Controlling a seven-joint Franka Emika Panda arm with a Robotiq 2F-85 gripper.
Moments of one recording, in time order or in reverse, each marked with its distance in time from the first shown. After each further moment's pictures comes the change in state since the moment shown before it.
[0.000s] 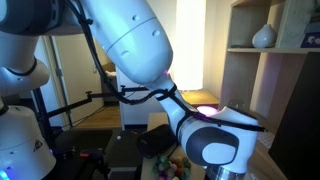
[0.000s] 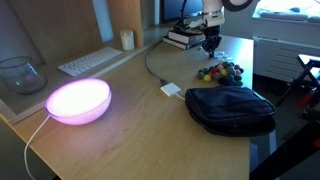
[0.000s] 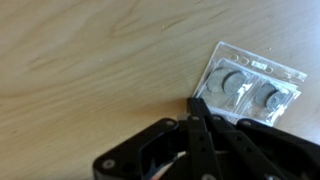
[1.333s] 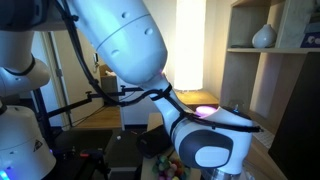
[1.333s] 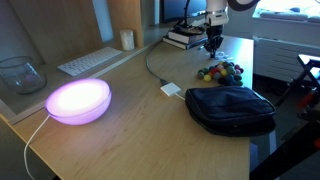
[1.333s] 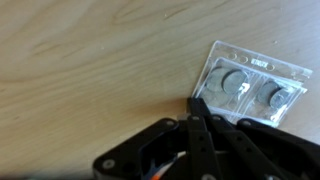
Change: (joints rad) arm -0.065 -0.022 0.052 -0.062 -0.032 0.056 0.000
